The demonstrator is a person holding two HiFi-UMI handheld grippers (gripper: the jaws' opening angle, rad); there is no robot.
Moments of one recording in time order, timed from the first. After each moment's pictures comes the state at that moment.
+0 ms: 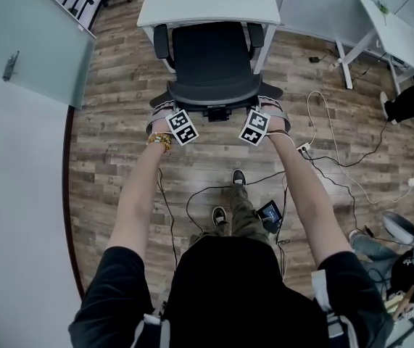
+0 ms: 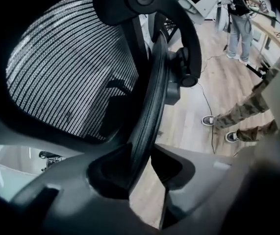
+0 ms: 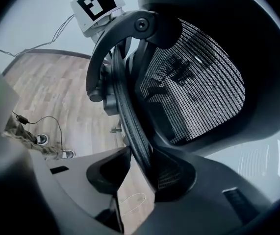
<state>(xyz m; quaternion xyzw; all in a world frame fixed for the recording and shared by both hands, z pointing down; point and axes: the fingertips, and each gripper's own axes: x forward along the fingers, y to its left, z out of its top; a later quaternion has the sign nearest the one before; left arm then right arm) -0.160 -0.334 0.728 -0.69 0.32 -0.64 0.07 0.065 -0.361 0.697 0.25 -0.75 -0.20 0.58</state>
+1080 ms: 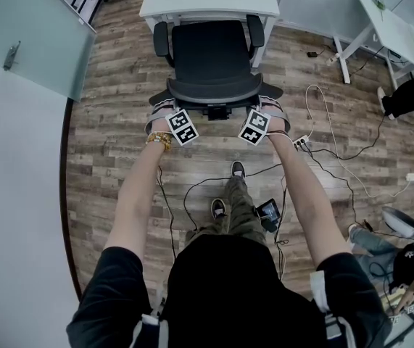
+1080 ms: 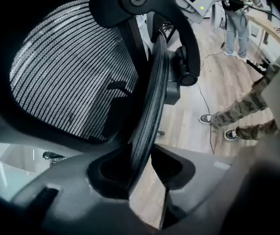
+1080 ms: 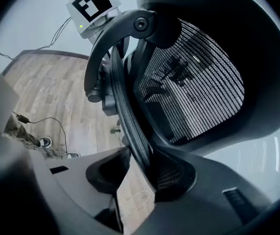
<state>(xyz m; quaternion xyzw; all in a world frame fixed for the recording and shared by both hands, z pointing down) -0.152 -0.276 0.729 -0.69 0.33 -0.64 0.09 0.072 -0.300 0.701 0.26 -0.75 -0.20 0.57</state>
